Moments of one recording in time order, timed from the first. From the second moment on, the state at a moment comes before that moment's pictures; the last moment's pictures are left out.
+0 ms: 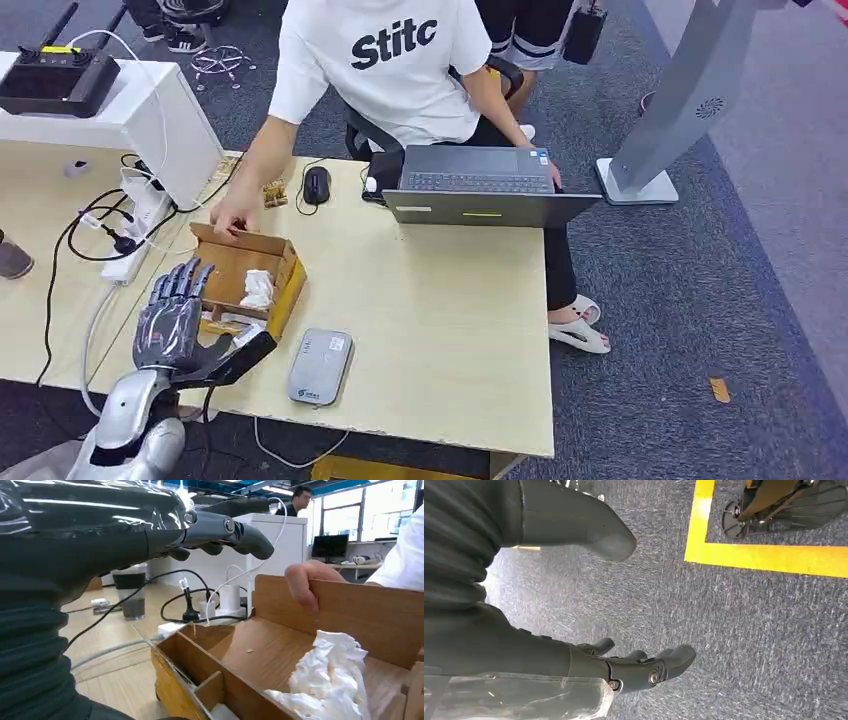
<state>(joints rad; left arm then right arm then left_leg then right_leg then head) -0.08 0.21 -0.14 -1.18 -1.19 0.20 -0.01 -0.03 0.10 -0.32 -0.19 0.58 -0.34 0.08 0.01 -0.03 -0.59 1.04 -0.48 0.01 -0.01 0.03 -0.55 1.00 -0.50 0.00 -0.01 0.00</state>
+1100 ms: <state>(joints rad) -0.09 0.19 -0.14 -1.15 -1.16 0.19 -0.04 -0.03 0.10 -0.32 -0.19 0.59 -0.33 0.09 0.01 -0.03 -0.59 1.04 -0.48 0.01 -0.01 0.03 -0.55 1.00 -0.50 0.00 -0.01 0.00</state>
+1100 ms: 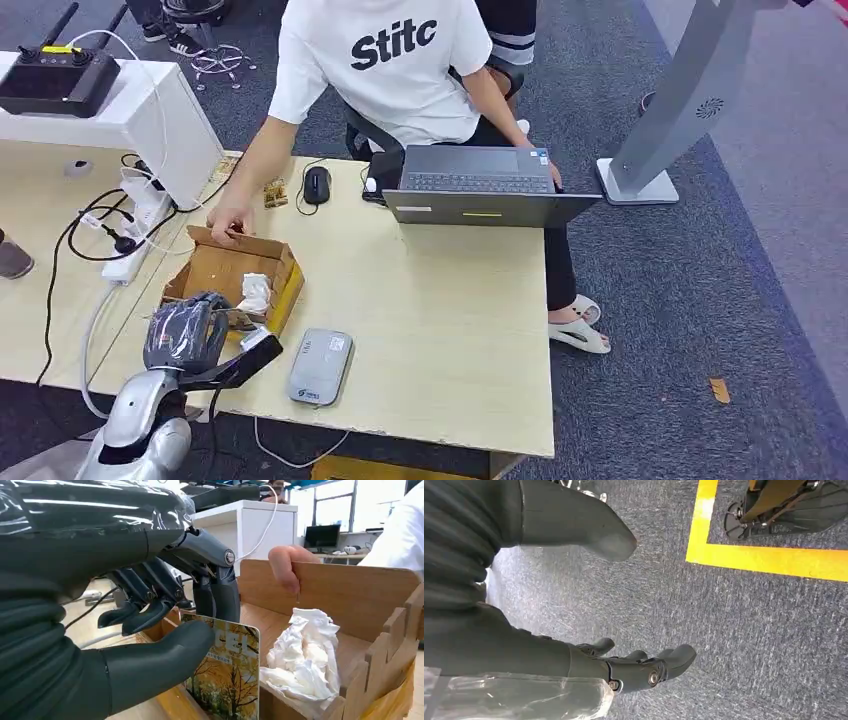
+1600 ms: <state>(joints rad) -0.13 0.25 -0.13 -1.20 -1.17 0.21 -0.02 -0.03 0.10 -0.33 -0.19 0.60 -0.33 0.08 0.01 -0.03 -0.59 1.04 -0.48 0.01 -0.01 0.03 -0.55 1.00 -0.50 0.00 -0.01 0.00</state>
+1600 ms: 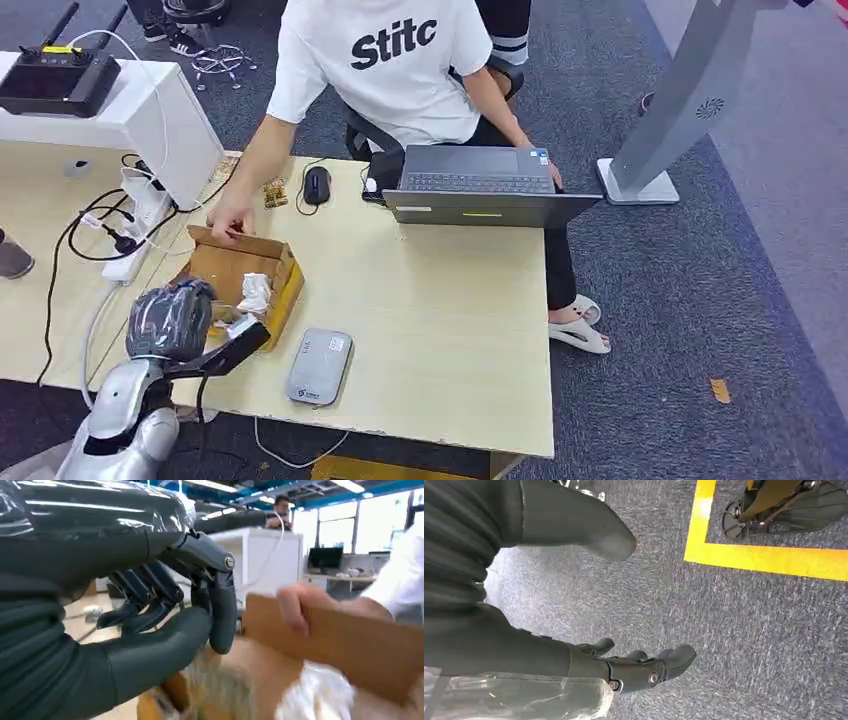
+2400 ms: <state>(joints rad) -0.17 0.32 -0.08 -1.25 -1.19 0.23 -0.02 -0.03 0.10 -0.34 -0.19 0.61 -0.33 0.08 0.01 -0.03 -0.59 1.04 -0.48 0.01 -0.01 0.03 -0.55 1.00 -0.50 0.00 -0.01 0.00</state>
